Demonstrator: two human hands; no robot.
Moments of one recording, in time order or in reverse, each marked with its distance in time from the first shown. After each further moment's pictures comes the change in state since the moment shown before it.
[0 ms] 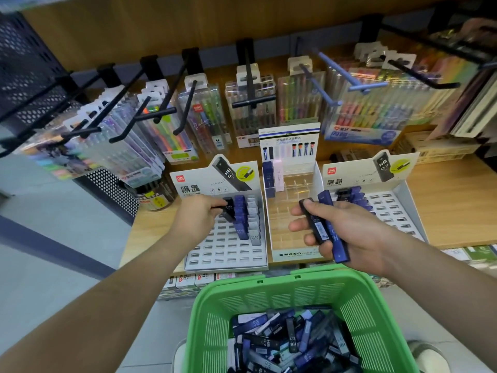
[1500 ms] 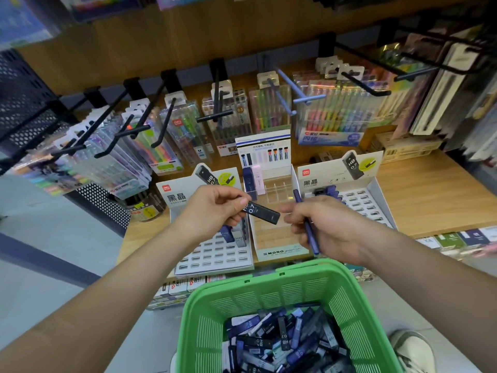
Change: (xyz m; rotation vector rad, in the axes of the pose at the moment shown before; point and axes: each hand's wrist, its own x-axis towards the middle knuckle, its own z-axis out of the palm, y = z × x) left_hand -0.029 0.110 -0.047 -0.767 -0.240 -0.161; right_hand -0.012 -0.002 -0.007 -0.041 0.061 -0.106
